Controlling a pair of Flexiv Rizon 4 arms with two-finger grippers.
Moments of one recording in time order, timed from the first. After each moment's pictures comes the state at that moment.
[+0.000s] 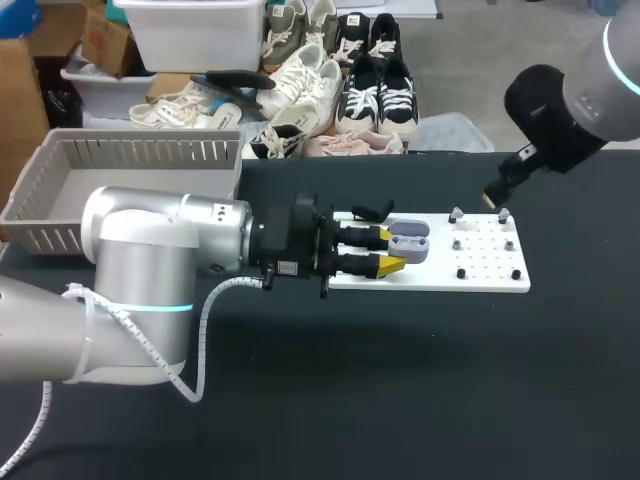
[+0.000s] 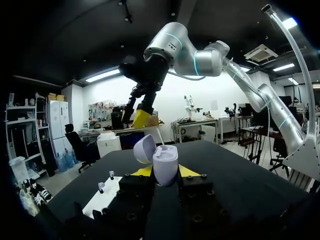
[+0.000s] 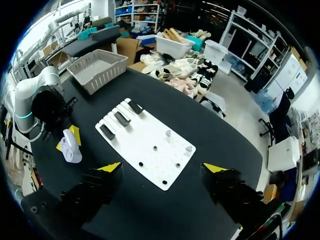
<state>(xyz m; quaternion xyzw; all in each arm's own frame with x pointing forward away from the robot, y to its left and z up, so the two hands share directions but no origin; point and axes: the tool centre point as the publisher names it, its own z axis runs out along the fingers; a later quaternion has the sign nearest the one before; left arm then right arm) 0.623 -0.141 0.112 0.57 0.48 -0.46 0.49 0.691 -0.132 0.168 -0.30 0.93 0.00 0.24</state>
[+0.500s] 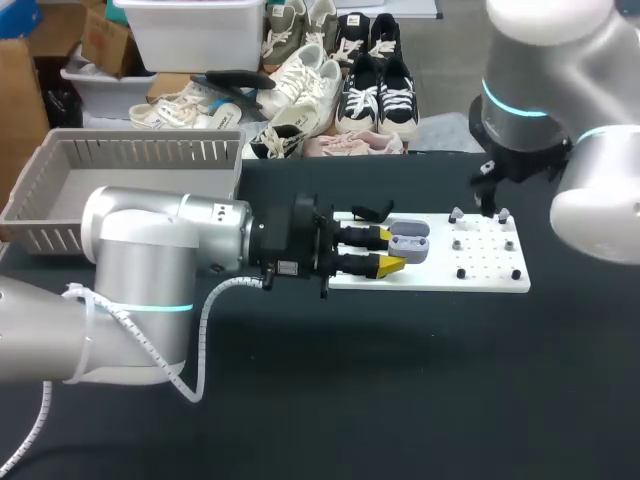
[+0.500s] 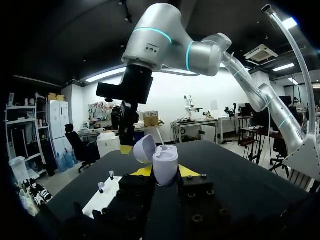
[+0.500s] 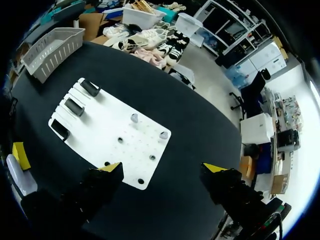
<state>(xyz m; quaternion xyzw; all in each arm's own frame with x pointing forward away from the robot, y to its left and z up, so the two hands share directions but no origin) 0.623 -0.141 0.112 0.57 0.48 -0.46 0.49 0.726 -0.149 0.122 -0.21 0.95 -0.16 0.17</state>
